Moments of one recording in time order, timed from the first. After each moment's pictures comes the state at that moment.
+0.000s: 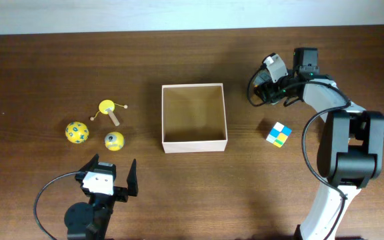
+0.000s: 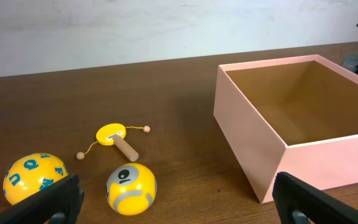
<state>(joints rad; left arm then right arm) 0.01 0.01 0.09 -0.28 0.17 0.05 -0.08 2.13 1.45 -0.37 -0.40 -0.49</state>
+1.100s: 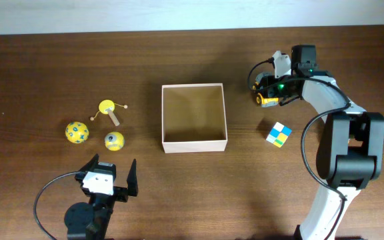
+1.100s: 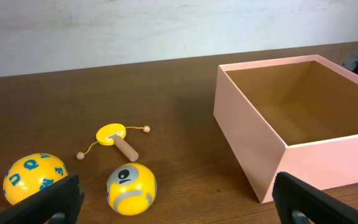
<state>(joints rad) 0.01 0.01 0.09 -0.28 0.17 0.05 -0.06 2.12 1.49 -0.49 -0.30 -0.13</state>
